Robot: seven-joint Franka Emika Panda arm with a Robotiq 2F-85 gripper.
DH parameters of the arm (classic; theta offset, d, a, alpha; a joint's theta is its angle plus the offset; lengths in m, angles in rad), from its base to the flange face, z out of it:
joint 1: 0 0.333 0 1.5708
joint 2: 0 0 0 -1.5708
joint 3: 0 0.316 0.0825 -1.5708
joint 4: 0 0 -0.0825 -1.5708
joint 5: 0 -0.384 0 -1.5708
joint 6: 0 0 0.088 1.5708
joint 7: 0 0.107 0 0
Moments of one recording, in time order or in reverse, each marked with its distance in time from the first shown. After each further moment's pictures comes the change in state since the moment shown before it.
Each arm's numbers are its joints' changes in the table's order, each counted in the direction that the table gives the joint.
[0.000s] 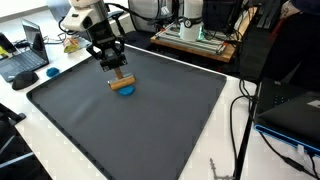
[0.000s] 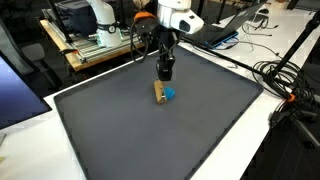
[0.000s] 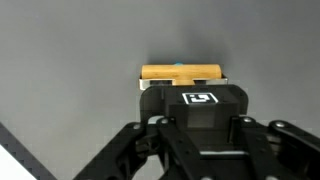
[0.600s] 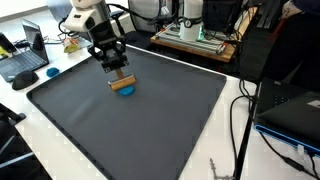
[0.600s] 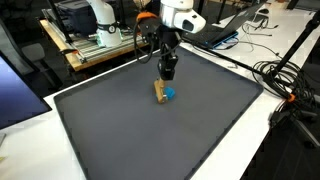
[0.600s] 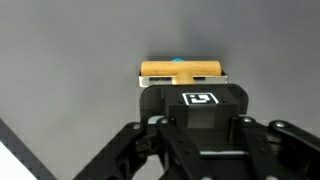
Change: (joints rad) arm 0.006 -0.001 0.009 0.001 0.002 0.005 -0.029
